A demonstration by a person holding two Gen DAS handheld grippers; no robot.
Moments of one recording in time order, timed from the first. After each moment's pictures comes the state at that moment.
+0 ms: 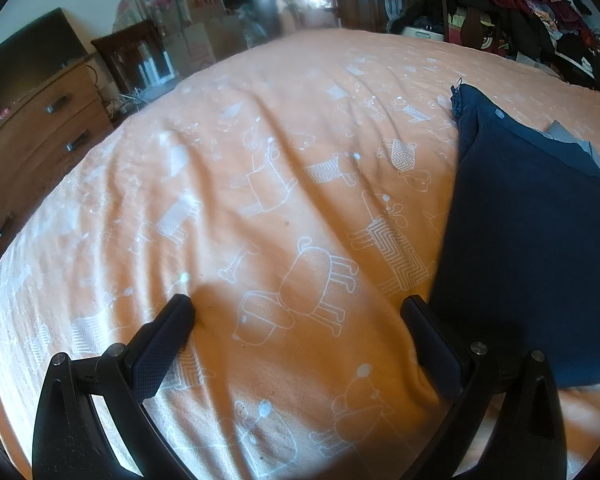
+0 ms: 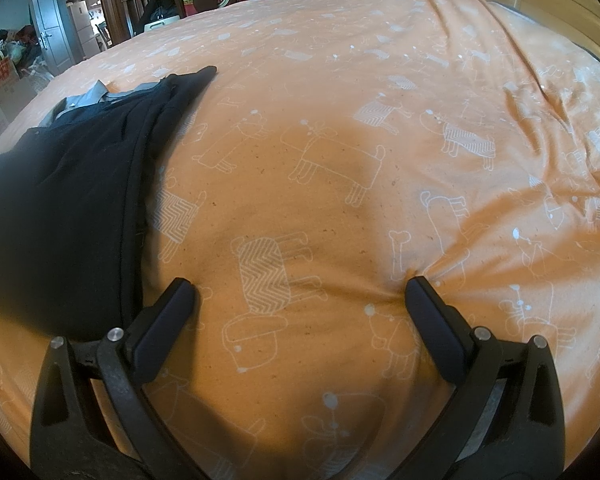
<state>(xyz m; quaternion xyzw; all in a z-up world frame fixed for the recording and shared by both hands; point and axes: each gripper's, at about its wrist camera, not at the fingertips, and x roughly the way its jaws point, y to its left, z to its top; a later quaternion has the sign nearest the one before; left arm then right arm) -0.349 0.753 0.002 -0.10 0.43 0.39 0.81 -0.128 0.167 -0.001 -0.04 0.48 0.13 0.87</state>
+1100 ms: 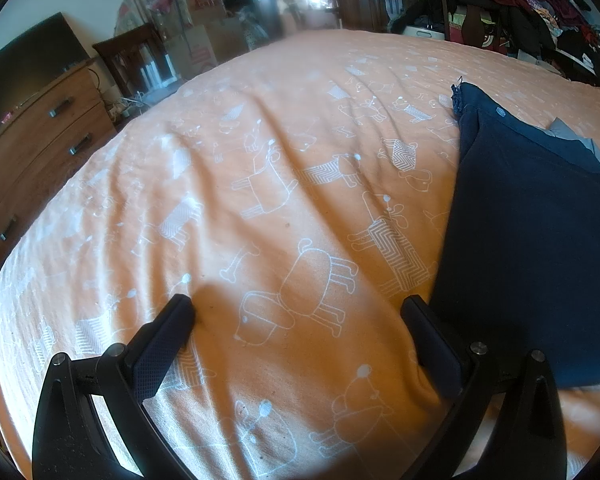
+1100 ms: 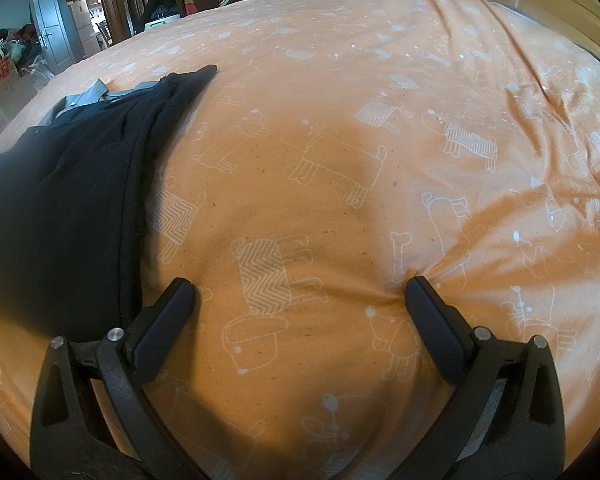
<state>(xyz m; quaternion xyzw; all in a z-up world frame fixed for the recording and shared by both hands) -0.348 0.751 0.001 -0.09 0.43 0.40 0.81 -0.124 0.165 -0.002 -0.04 0.48 0.13 0.87</state>
